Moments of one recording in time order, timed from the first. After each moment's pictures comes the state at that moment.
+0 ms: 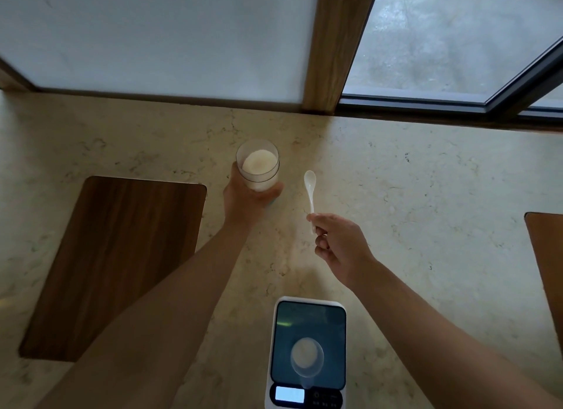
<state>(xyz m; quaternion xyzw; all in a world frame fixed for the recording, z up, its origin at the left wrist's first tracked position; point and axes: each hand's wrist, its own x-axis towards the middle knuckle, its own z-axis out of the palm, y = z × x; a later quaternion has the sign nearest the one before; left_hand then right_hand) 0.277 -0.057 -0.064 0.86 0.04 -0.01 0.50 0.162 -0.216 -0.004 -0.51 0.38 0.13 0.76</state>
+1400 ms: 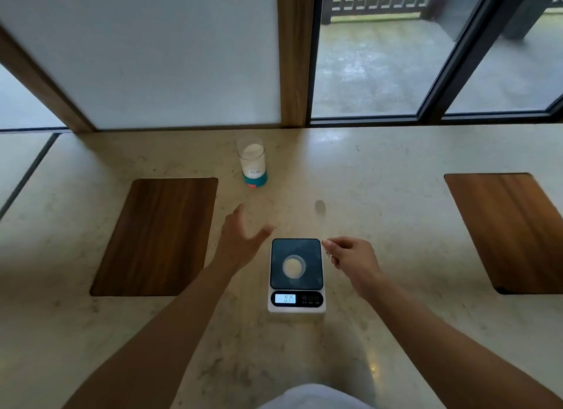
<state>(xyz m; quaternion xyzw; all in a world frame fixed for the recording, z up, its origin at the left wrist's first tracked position) 0.058 0.005 0.027 0.92 -0.06 -0.11 0.38 -0.053 -0.219 0.031 -0.70 0.34 0.03 0.62</state>
